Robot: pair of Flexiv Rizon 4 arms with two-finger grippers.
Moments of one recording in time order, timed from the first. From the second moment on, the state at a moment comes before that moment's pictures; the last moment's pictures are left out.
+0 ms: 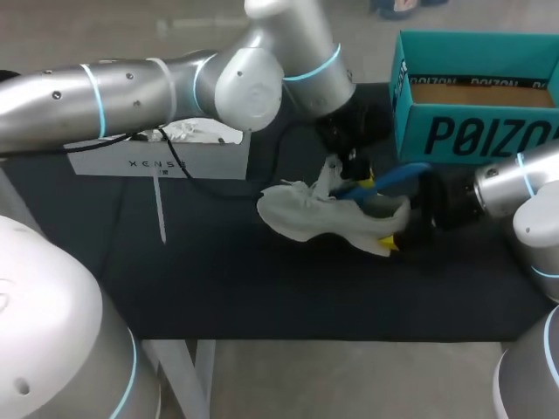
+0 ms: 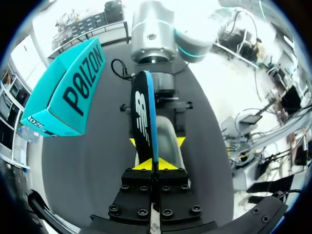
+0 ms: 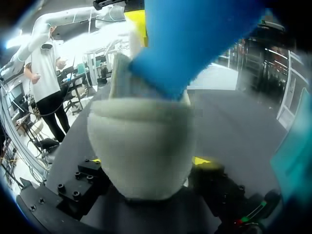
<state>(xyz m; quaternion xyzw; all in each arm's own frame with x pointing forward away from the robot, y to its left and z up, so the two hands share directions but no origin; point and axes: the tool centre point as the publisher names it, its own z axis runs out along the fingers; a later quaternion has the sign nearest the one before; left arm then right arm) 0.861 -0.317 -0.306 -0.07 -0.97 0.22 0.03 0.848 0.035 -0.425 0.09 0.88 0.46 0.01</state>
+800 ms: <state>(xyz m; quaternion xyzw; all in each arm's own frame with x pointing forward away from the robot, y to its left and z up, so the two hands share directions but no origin) 0.854 -0.360 -0.171 -0.13 -0.90 0.41 0.06 0.848 0.035 -0.426 0.09 0.88 0.46 0.01</state>
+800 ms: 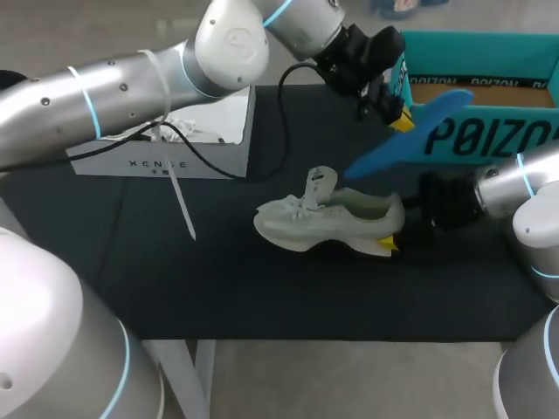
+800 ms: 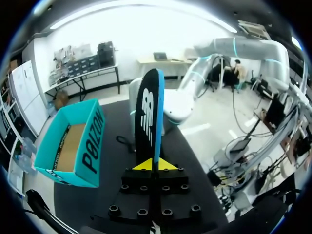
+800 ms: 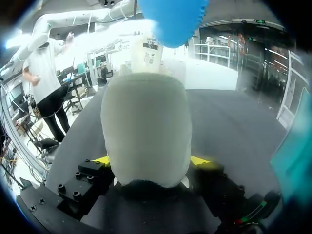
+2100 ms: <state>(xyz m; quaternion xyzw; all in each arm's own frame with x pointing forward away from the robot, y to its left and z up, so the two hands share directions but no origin) 0.696 -0.330 0.001 -0.04 -0.78 0.57 0.23 0.848 0.035 -0.426 0.09 0.88 0.46 0.01</state>
